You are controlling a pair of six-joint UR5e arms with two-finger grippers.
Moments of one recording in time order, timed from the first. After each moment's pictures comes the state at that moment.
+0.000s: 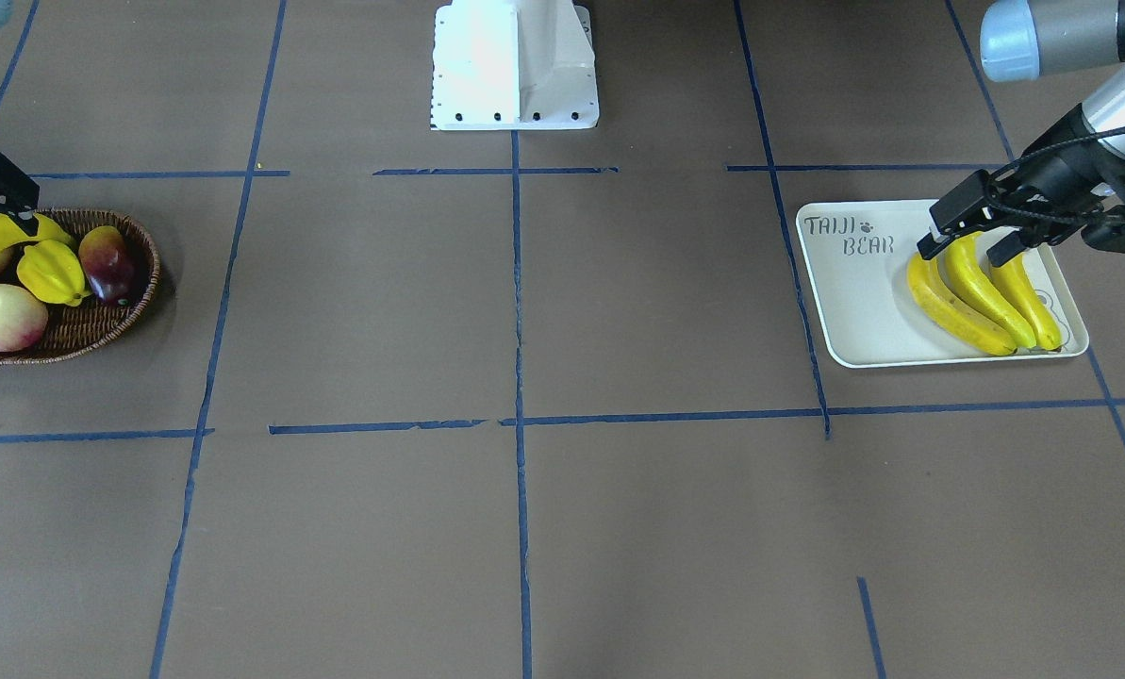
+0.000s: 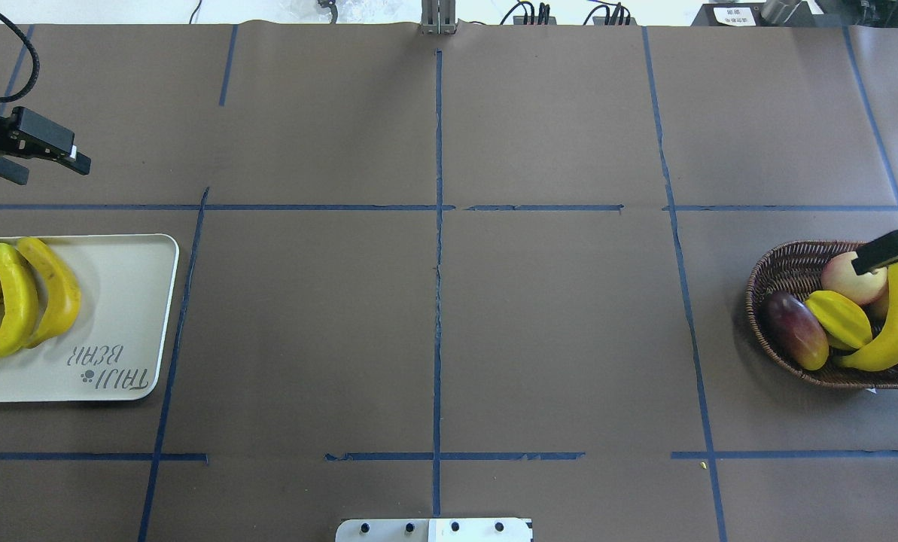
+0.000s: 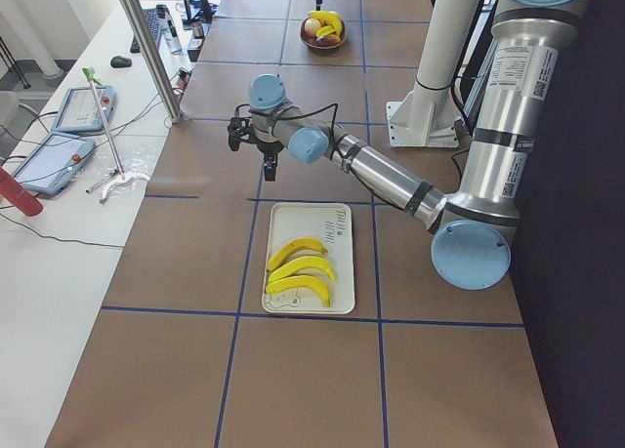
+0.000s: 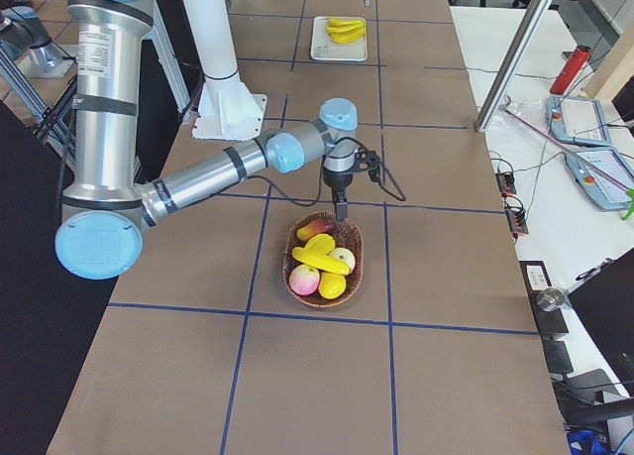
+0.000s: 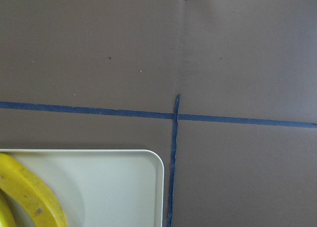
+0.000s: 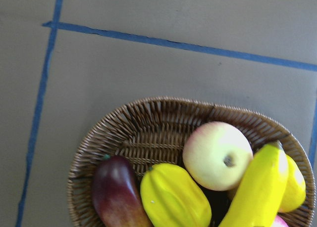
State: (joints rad) left arm -1.16 -1.74 -1.92 -1.75 -2.41 -0.80; right arm 1.10 -1.77 2.09 -1.46 2.16 0.49
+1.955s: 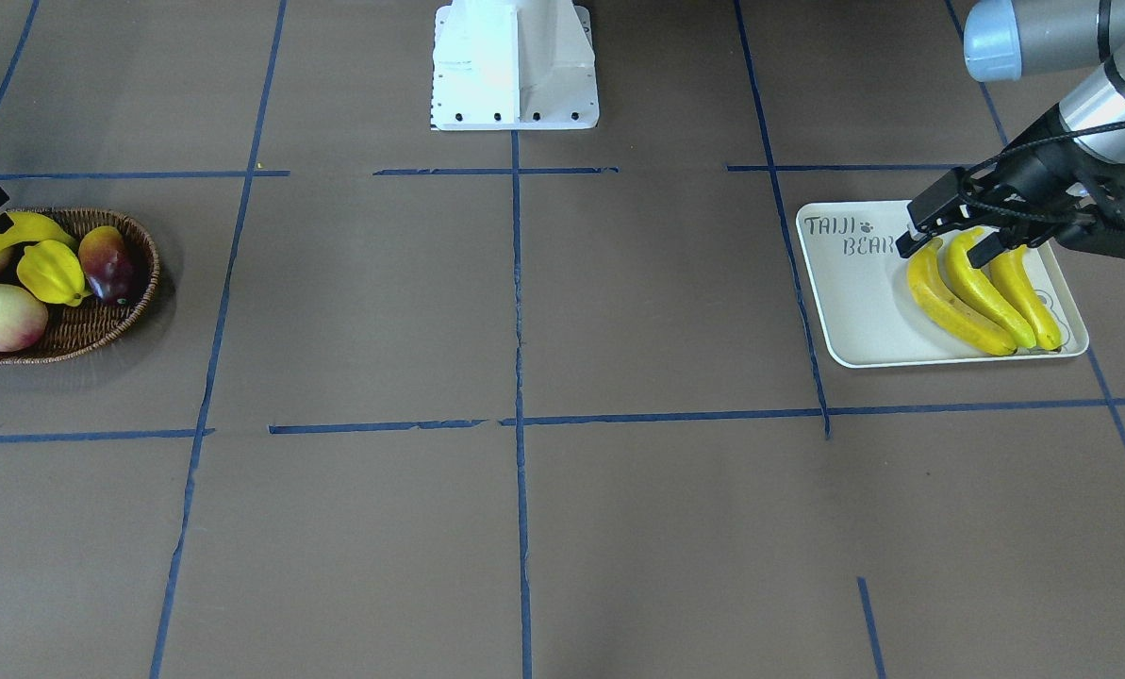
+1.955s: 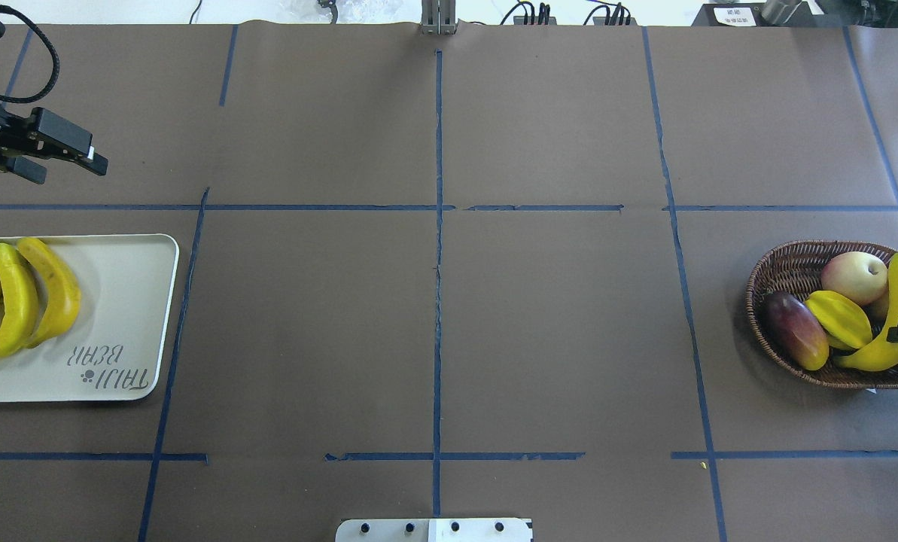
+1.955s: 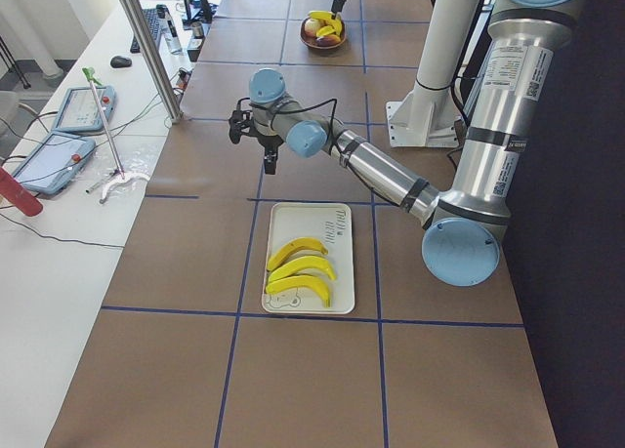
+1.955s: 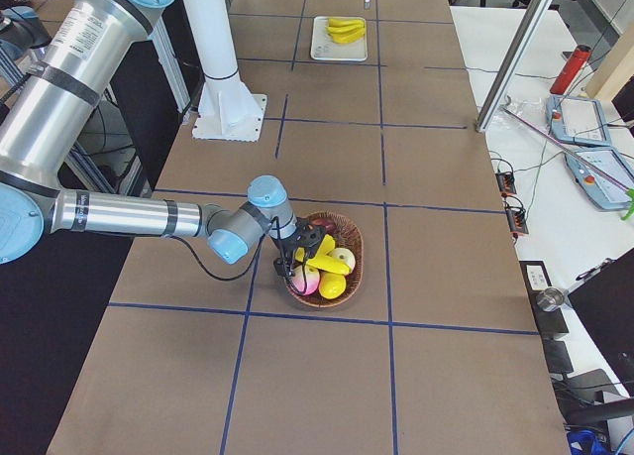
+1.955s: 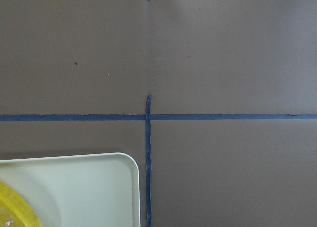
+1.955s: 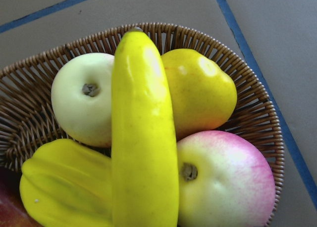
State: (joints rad) left arm -1.14 -1.76 -1.92 -1.75 -2.41 -0.80; right arm 0.88 -2.08 1.89 -0.70 1.97 1.27
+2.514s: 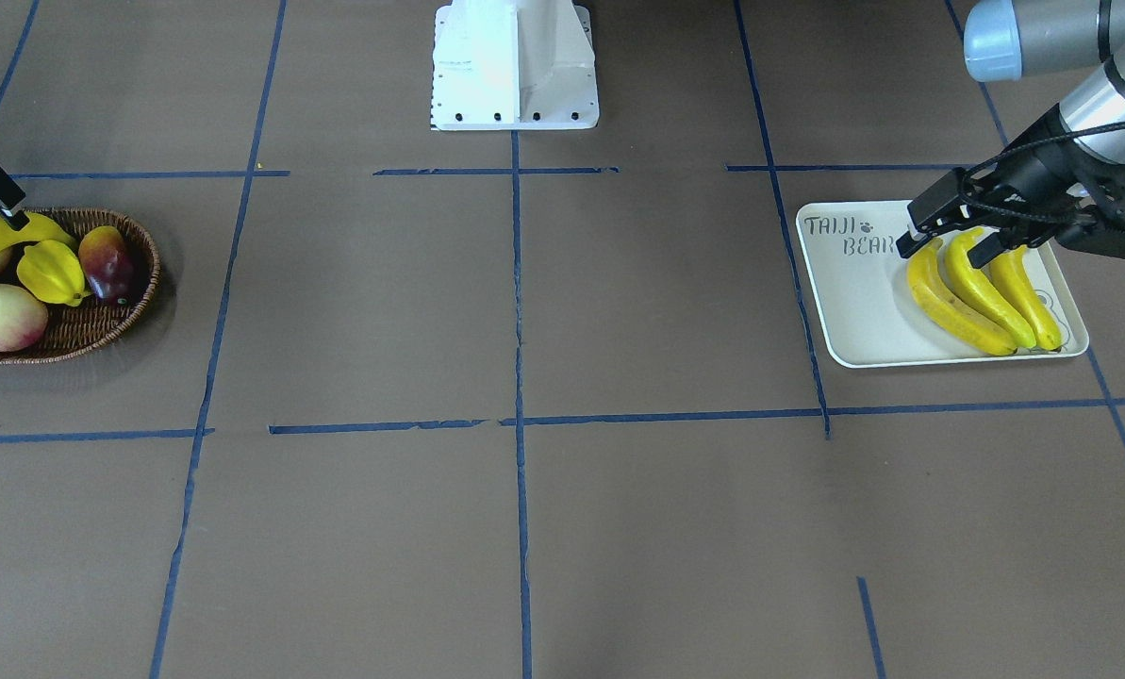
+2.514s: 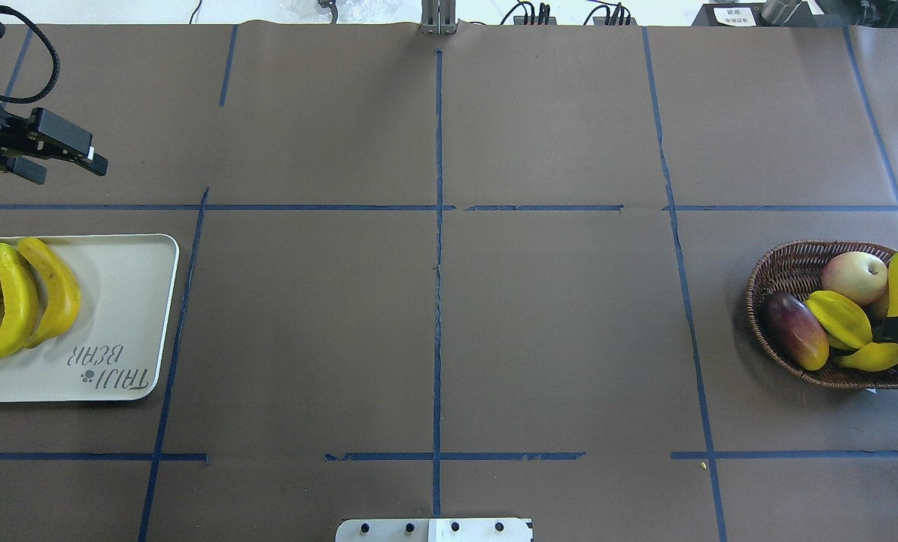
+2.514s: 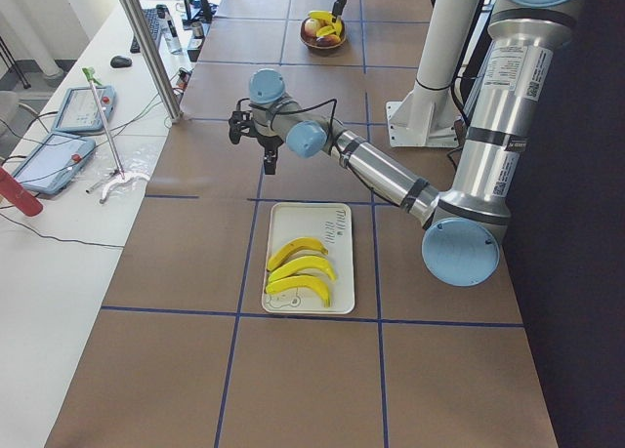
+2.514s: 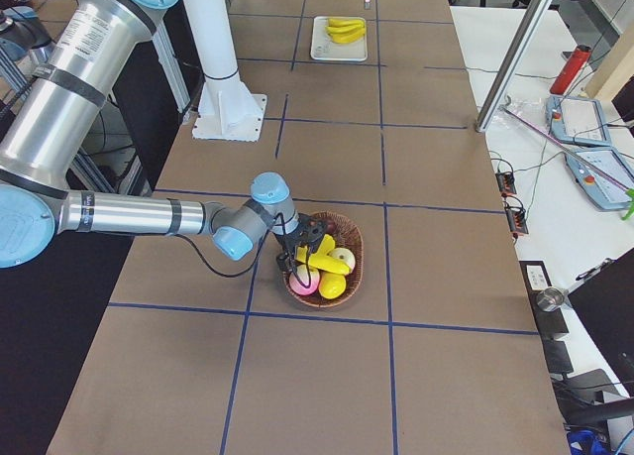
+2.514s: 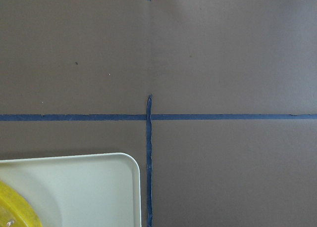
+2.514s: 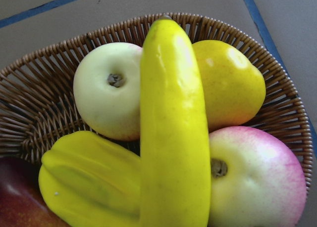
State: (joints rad) left arm -1.14 -1.76 -1.91 -1.75 -2.41 -0.80; right arm 0.87 -2.05 1.88 -0.71 1.97 1.27
